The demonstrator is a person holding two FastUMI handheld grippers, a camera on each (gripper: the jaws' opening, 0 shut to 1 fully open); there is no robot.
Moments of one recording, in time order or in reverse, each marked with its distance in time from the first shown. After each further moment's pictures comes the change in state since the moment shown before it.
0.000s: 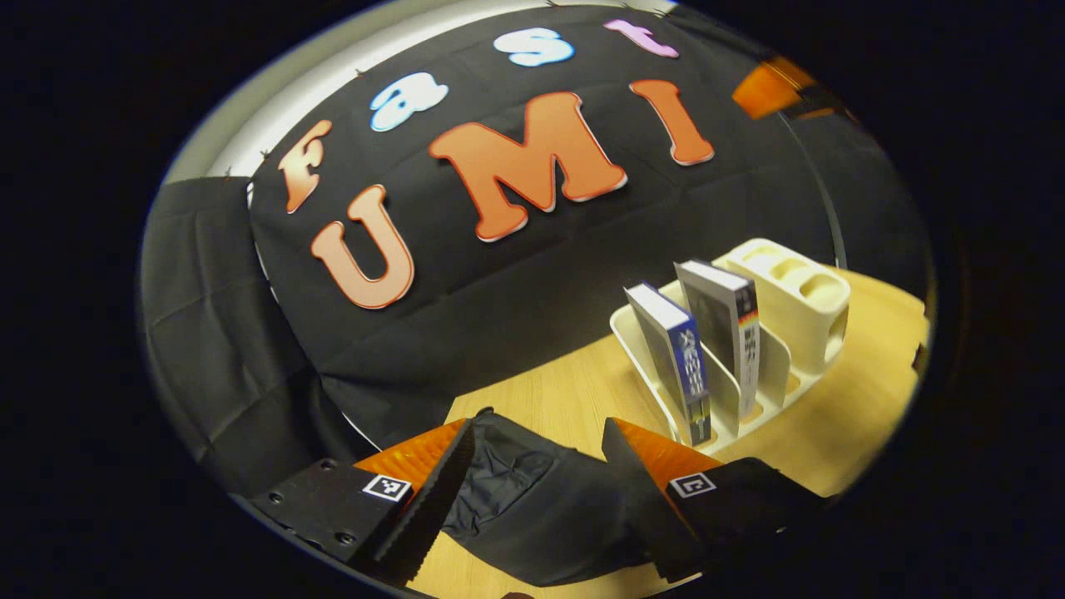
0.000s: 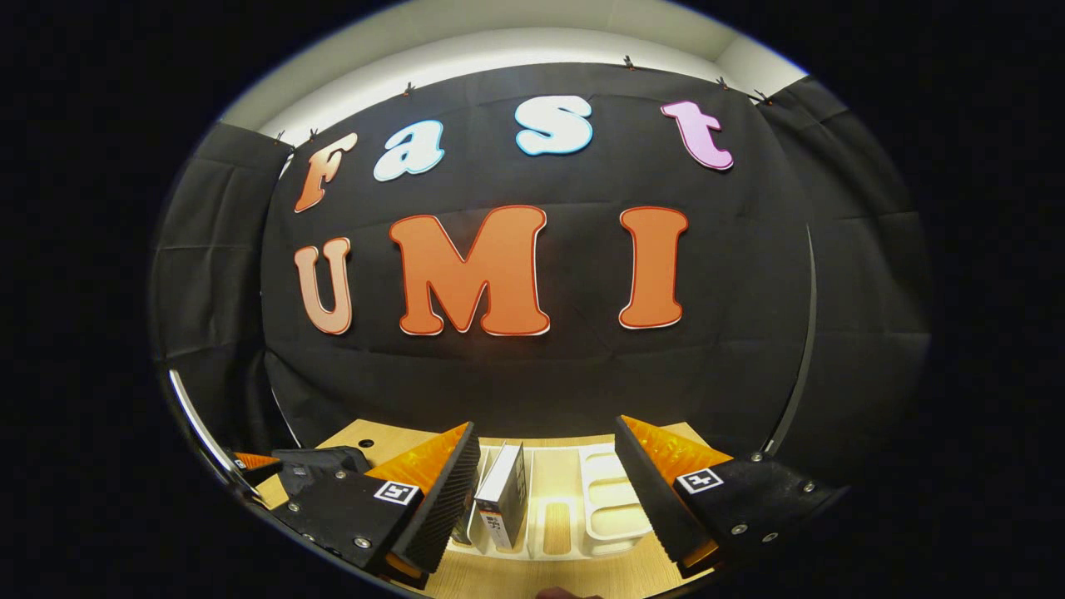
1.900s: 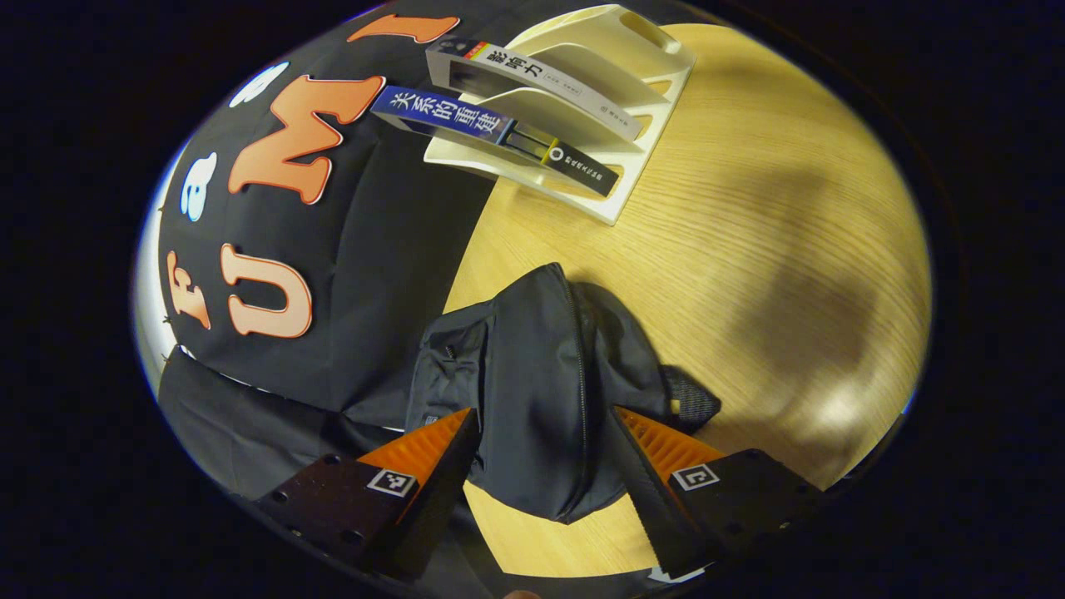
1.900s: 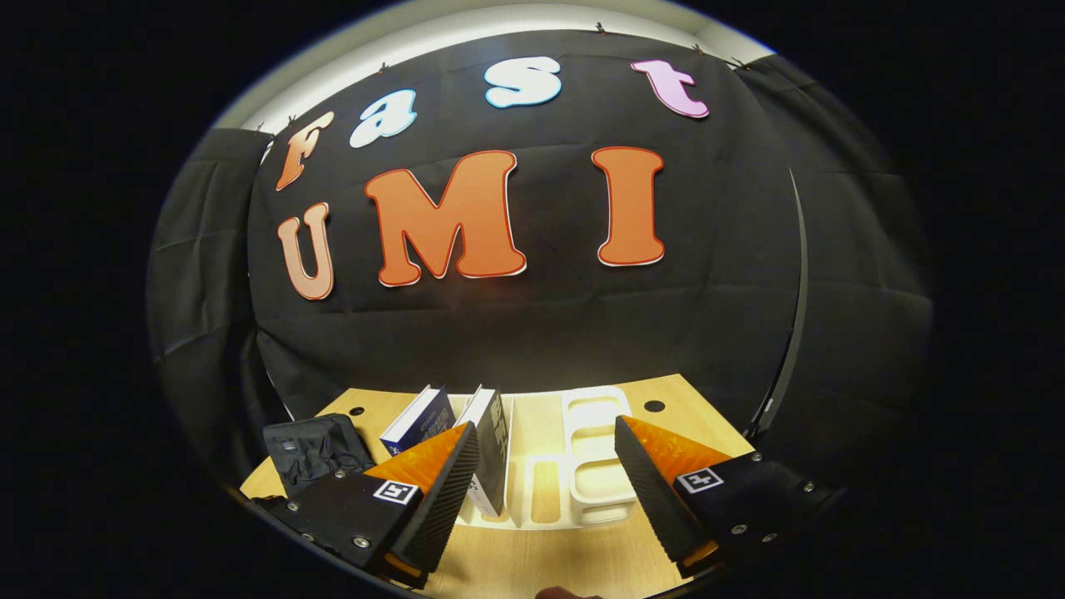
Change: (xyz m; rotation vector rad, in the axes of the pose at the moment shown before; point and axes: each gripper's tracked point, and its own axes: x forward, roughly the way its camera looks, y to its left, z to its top) left arm 0.008 -0.079 -0.192 0.645 0.365 -0.033; right arm -0.004 -0.033 -0.073 0.063 0.143 -0.018
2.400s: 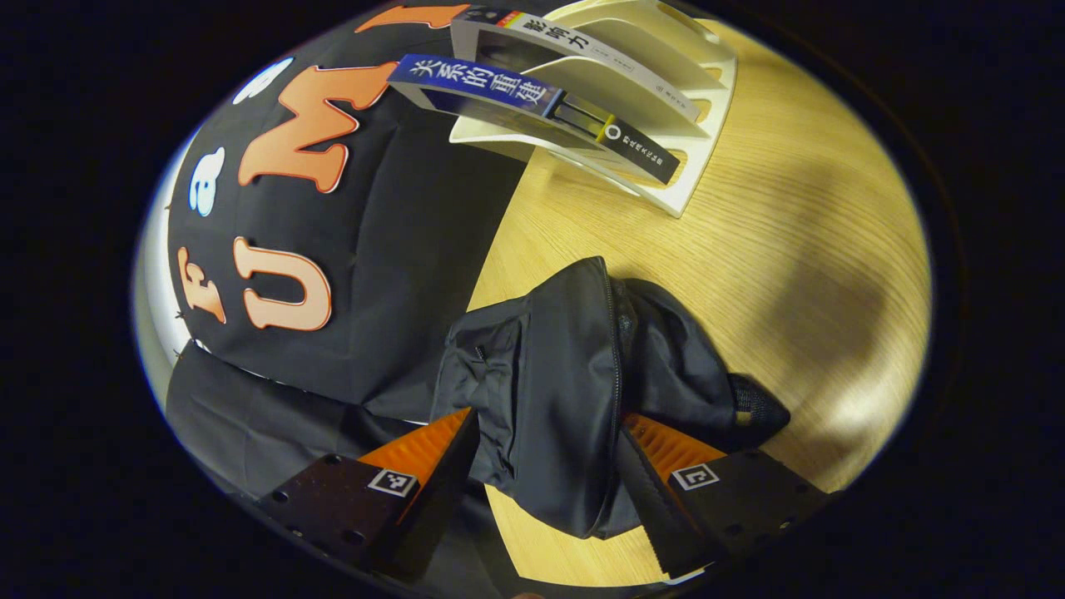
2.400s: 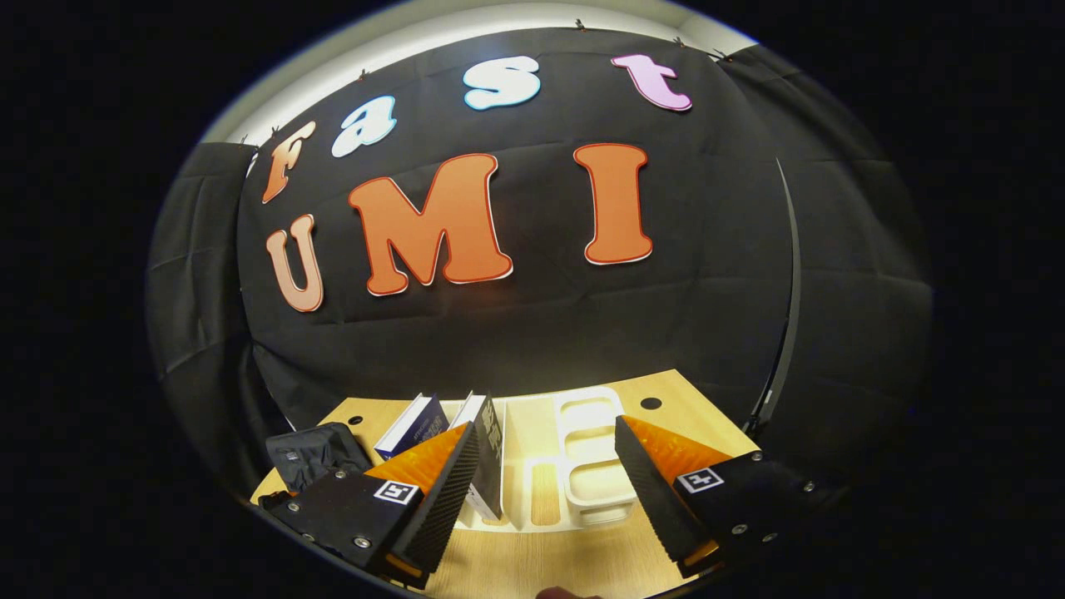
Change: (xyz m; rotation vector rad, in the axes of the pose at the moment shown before) left arm 0.040 0.020 0.009 -0.006 0.054 0.066; right arm 0.004 -0.014 0.007 0.016 0.001 -0.026
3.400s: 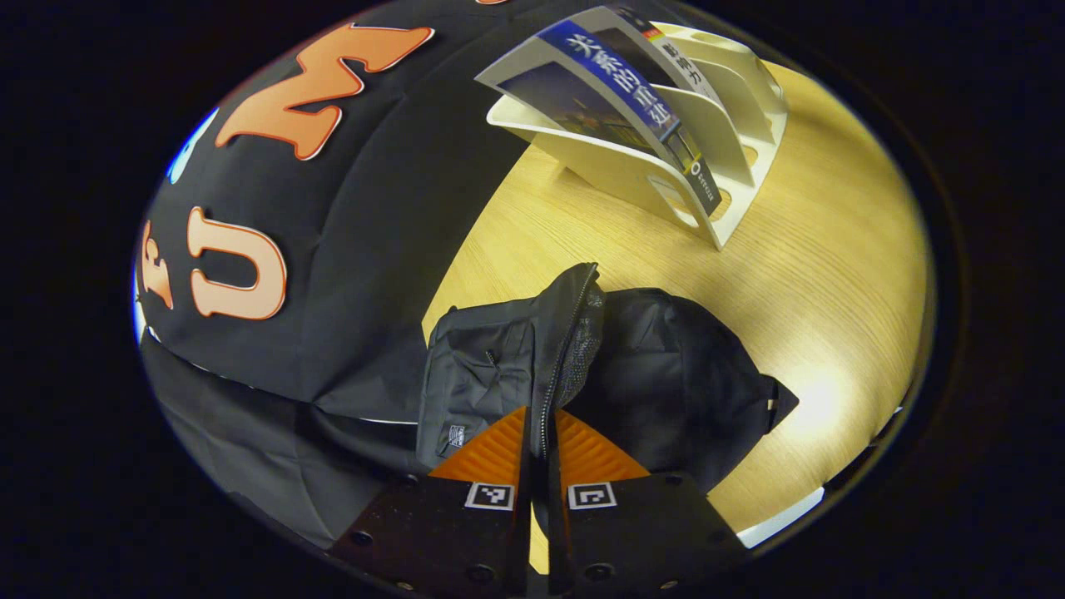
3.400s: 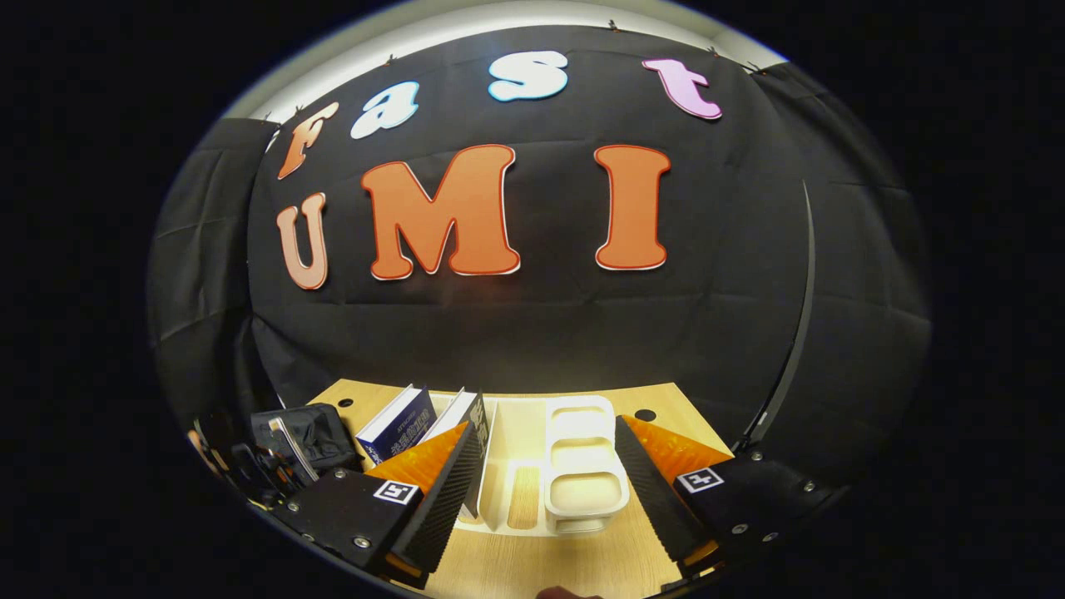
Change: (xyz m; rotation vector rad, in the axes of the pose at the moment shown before) left arm 0.011 0.082 0.008 -0.092 0.017 -0.293; right arm 0.016 -0.004 0.005 -0.113 0.011 0.047
